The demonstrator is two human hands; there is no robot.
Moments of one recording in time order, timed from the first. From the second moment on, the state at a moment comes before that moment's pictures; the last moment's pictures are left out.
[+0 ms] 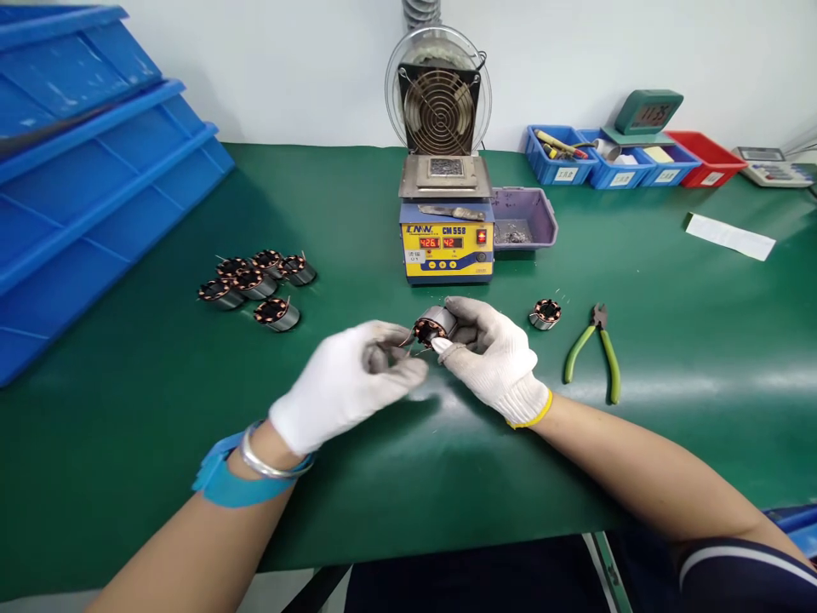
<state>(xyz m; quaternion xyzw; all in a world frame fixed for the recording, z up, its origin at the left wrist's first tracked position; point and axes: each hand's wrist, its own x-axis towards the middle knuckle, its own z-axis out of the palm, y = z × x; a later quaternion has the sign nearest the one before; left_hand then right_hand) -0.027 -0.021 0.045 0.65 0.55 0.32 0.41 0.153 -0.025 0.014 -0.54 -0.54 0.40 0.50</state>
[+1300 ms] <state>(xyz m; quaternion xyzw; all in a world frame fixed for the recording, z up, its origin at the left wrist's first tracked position) -0.012 -0.020 0.022 0.77 0.50 0.14 0.37 0.160 0.222 0.155 -0.60 -0.77 -0.20 -0.04</state>
